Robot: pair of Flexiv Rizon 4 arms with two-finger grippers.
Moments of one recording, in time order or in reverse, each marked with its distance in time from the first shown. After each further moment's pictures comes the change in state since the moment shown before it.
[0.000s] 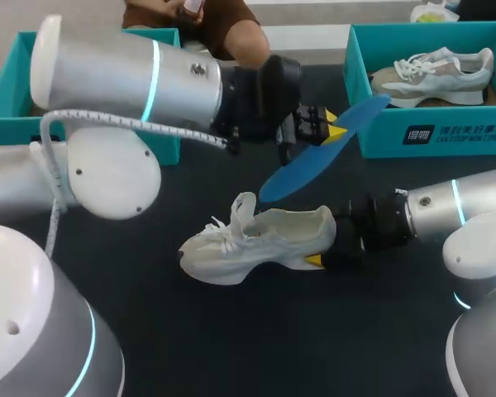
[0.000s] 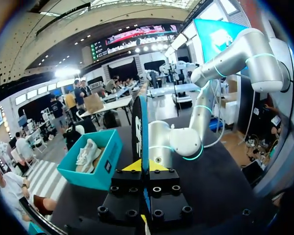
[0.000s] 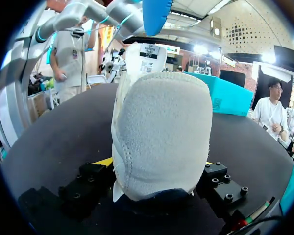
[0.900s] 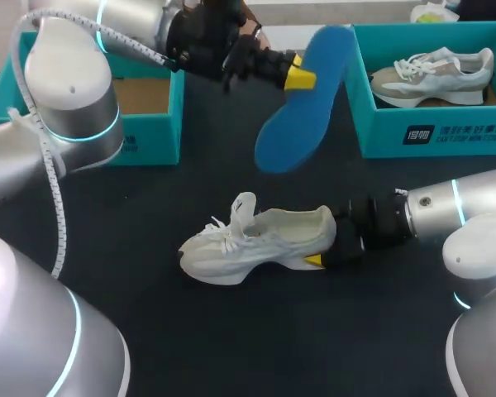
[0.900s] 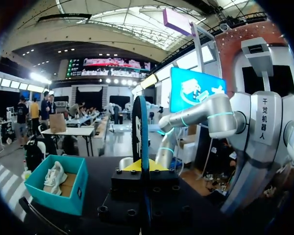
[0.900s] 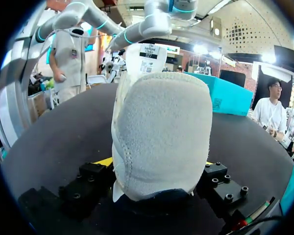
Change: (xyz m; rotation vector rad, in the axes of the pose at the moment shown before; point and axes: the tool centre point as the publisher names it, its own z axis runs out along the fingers) left arm -0.040 -0.038 -0.060 0.341 0.406 -0.159; right arm 0.000 0.000 0.000 0.000 0.000 0.000
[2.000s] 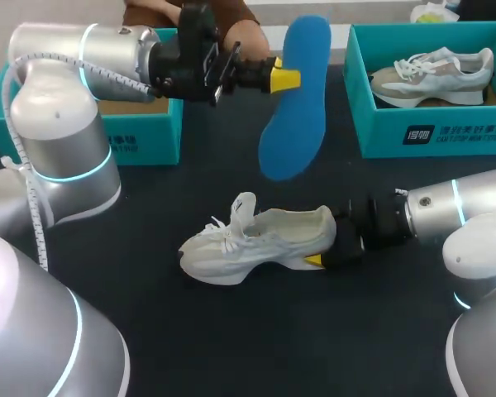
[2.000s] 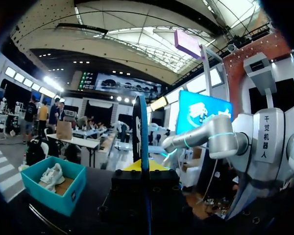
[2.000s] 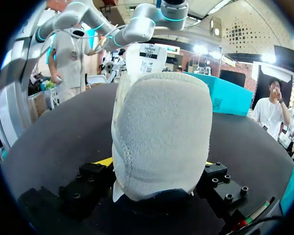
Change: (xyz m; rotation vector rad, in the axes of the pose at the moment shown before) left arm 0.016 -0.006 -0.013 0.210 -0.068 -0.107; right arm 0.000 0.000 0.000 0.000 0.000 0.000
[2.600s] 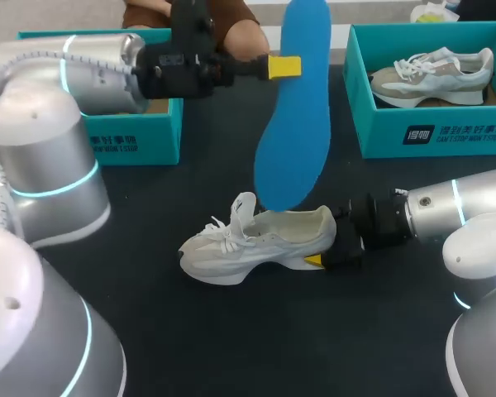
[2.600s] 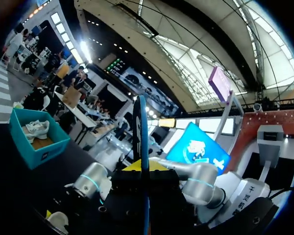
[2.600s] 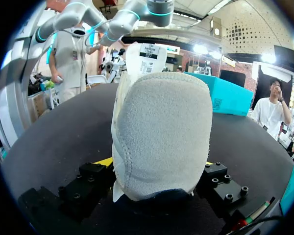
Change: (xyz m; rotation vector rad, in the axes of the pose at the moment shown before) left arm 0.043 -0.031 0.004 0.069 -0.052 -0.526; right arm 0.000 0.000 0.000 0.000 0.000 0.000
